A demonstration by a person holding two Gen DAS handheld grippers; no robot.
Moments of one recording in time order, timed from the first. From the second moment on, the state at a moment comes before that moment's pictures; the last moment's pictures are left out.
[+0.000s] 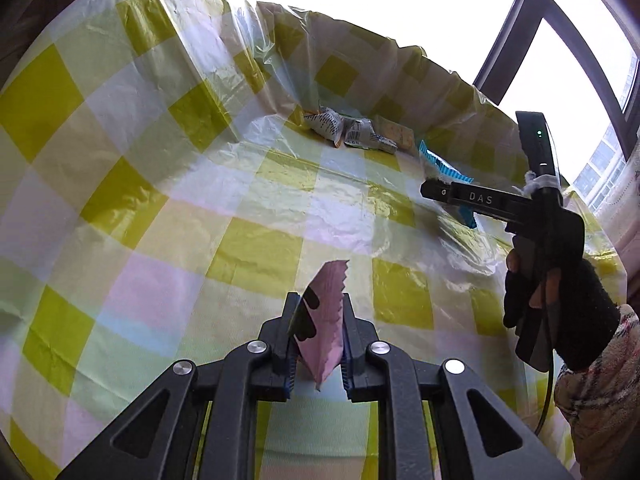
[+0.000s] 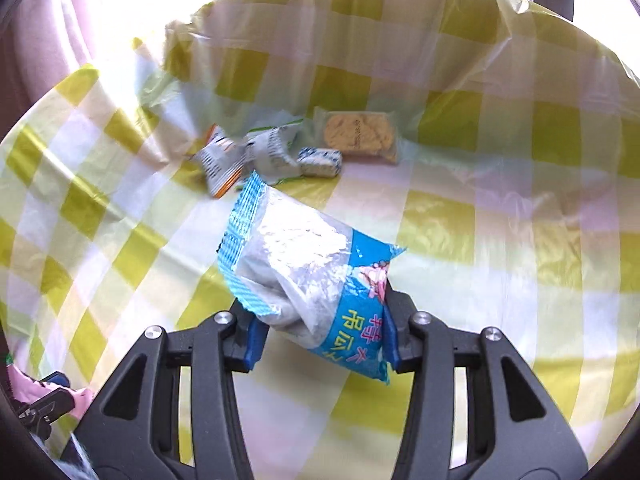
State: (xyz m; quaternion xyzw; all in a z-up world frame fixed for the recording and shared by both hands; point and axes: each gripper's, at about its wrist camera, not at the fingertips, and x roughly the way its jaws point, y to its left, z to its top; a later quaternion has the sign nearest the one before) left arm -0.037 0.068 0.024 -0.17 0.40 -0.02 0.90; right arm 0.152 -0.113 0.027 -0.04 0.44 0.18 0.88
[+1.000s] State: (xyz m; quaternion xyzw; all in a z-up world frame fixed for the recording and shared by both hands) left arm -0.166 0.032 0.024 -0.14 0.40 -0.08 0.90; right arm -0.113 -0.130 0.042 -0.04 0.44 0.18 0.88
